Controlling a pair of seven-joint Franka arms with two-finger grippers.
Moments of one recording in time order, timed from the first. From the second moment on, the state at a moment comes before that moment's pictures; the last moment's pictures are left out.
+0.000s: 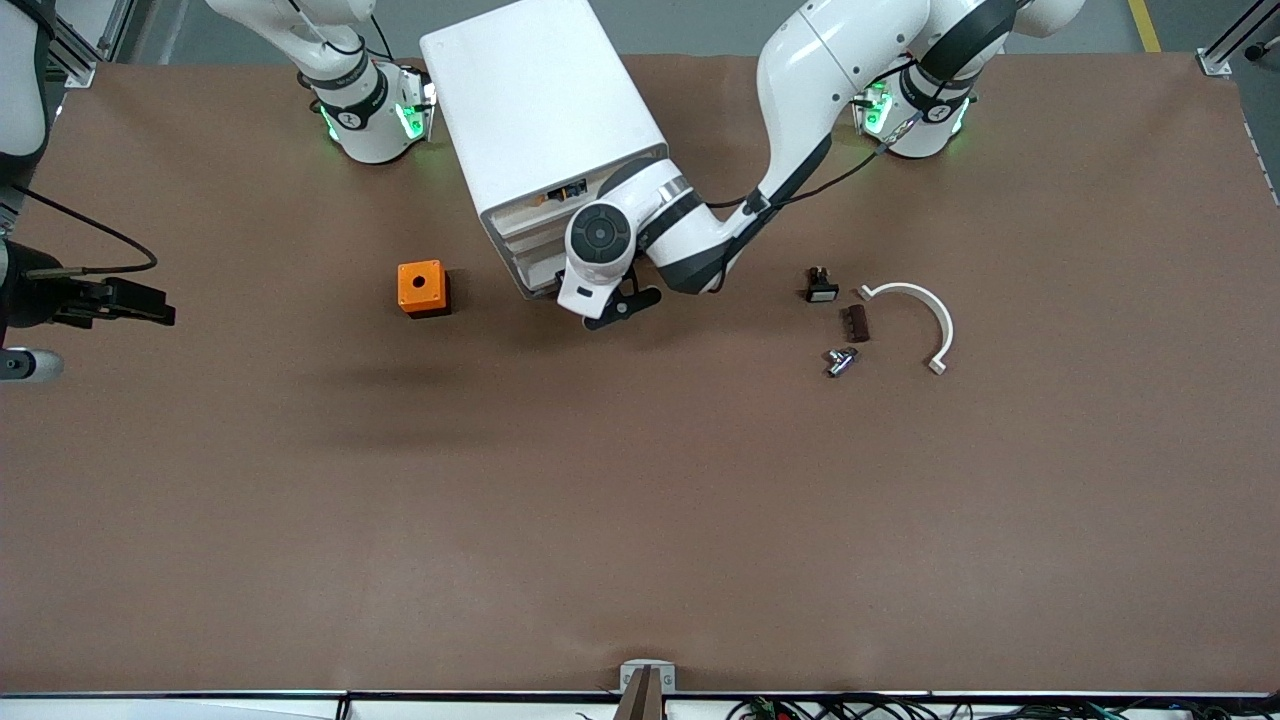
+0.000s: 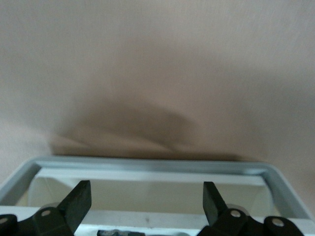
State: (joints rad) left arm -0.67 0.82 -0.41 -1.43 -0.07 2.07 -1.35; right arm -0.07 0.21 0.00 -1.42 0.00 1.46 -0.09
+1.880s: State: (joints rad) left arm 0.05 0.23 -0.32 -1.40 0.27 1.57 -0.52; right arm -0.11 0.01 0.03 -1.54 0.02 1.48 -0.21
